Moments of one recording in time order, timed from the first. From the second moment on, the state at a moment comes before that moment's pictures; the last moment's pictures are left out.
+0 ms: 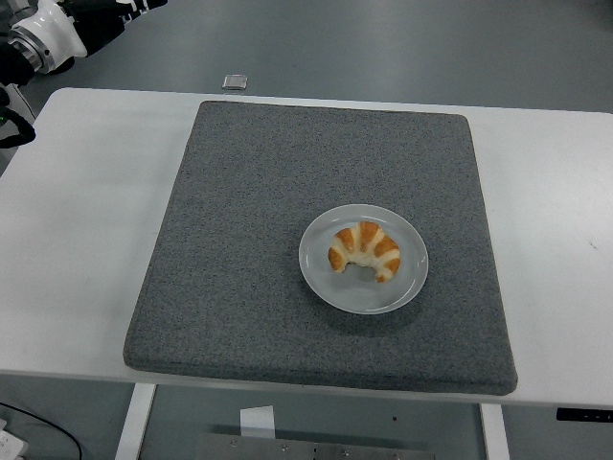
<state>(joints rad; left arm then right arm) -1.14 0.69 -0.27 -0.80 -0.16 -0.34 -0.23 -0.03 0.00 -0.09 0.05 0.07 -0.11 0.26</state>
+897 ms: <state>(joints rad) -1.01 0.60 -0.29 -0.74 -0.31 -0.30 -0.23 -0.01 0.00 -0.09 0.06 0.07 -0.12 0.26</state>
